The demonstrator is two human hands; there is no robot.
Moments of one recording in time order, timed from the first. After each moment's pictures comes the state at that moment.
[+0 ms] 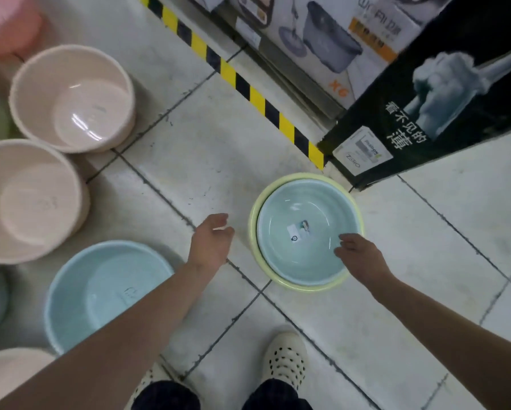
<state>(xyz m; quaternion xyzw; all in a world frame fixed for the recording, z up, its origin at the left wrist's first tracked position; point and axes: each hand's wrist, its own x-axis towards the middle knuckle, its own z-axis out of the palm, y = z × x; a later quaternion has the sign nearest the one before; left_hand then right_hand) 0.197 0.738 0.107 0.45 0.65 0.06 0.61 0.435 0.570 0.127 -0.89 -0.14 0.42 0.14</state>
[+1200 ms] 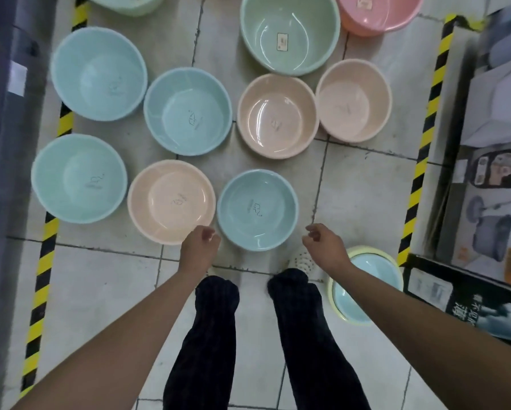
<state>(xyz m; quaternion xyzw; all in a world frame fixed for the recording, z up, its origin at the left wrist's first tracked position) -0.186 0.615 0.303 0.12 0.83 0.20 0.51 0.057 0.743 0.331 -0.67 -0.56 0.46 -0.15</state>
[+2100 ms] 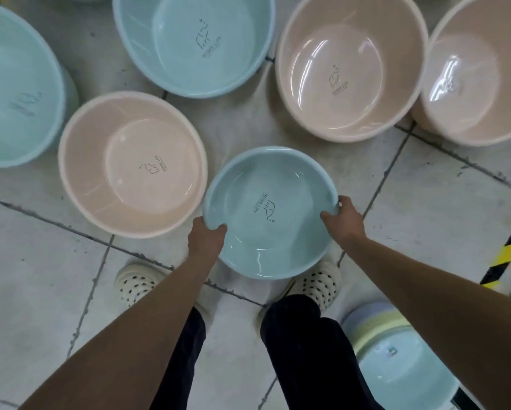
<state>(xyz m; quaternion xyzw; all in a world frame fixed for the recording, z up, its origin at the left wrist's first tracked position) -0.137 0.633 -0.006 -0.11 0.85 0.19 0.48 0.048 0.832 0.006 -0.66 -0.60 0.39 -0.23</state>
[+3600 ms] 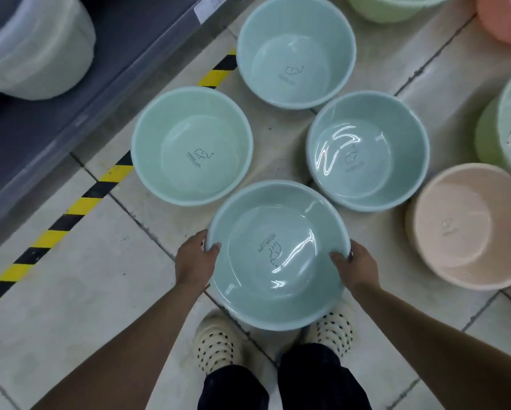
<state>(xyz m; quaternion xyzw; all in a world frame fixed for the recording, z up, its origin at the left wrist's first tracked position) -0.392 0.484 0.037 -0.07 0.90 0.30 0.30 -0.229 0.752 0.037 -0.52 -0.75 0.37 -0.17</state>
